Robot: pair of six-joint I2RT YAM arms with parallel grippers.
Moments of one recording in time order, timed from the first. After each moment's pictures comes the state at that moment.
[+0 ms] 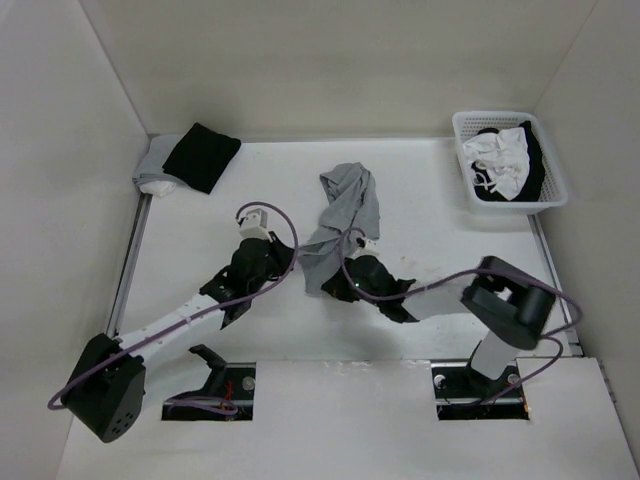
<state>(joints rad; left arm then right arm) -0.62 1.06 0.45 0.18 -0.21 -0.72 0.95 1.71 0.63 0.52 0.14 1.05</state>
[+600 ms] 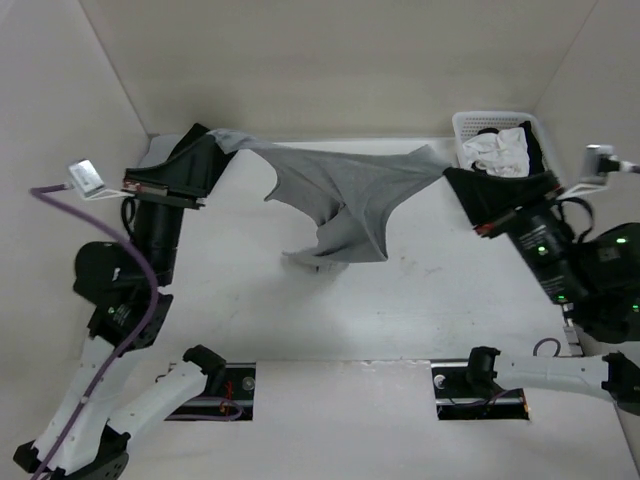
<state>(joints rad) -0.53 0.71 1.12 0.12 -0.25 -0.82 1.15 0.81 1.40 -0.20 0.58 0.50</state>
